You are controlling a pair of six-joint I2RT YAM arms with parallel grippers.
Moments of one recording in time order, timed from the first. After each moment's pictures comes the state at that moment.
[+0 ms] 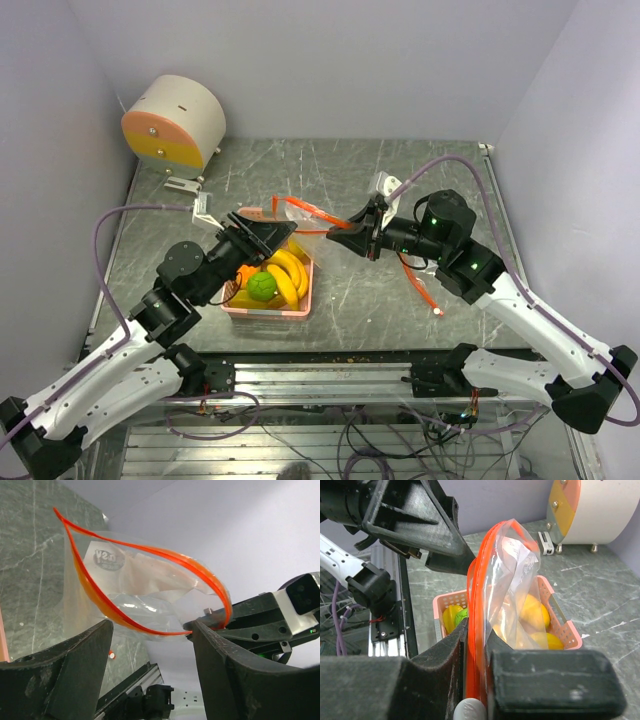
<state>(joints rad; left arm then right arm) -0.75 0.66 0.68 0.06 -0.09 -1.08 0.76 1.02 1.05 -0.10 -0.51 -0.04</state>
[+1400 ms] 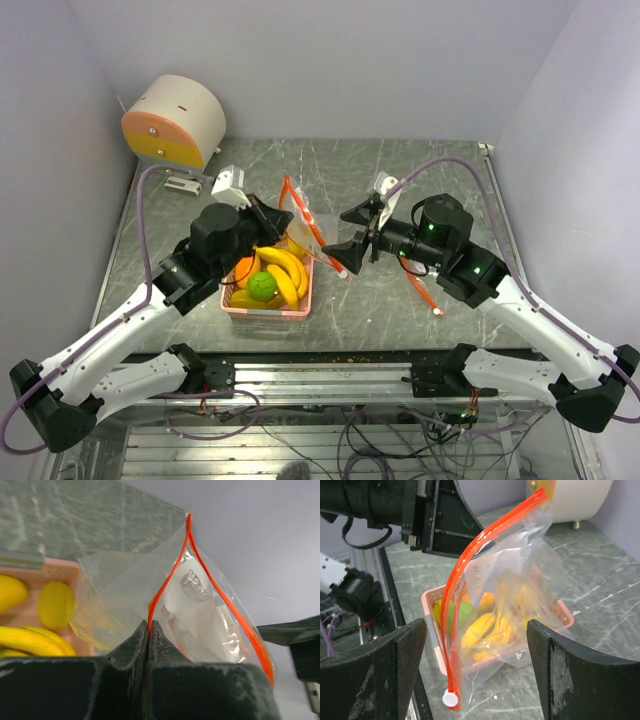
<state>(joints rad) -0.75 0.92 0.90 -0.15 -0.21 -0.82 0.82 1.00 1.05 -0.18 -0.34 -0.02</state>
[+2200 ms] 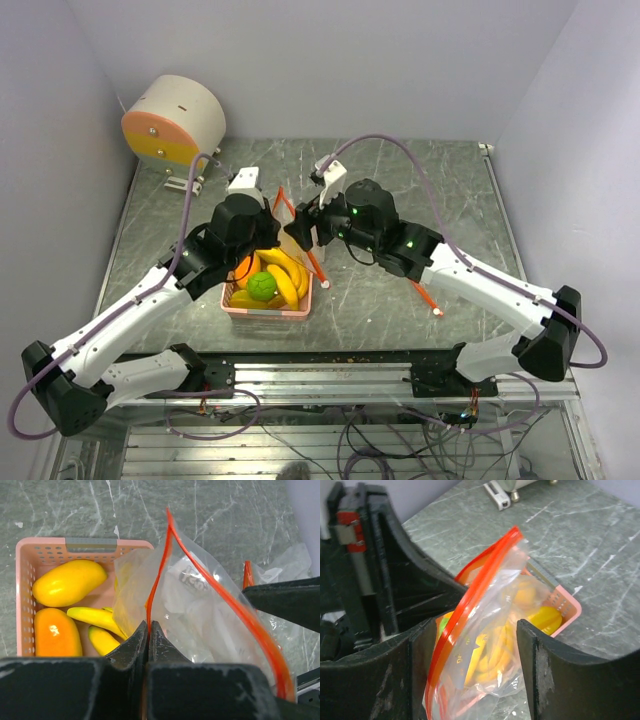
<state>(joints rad) -0.75 1.05 1.04 -0.45 -0.34 -0.55 0.96 1.37 1.27 -0.18 0.01 0.15</state>
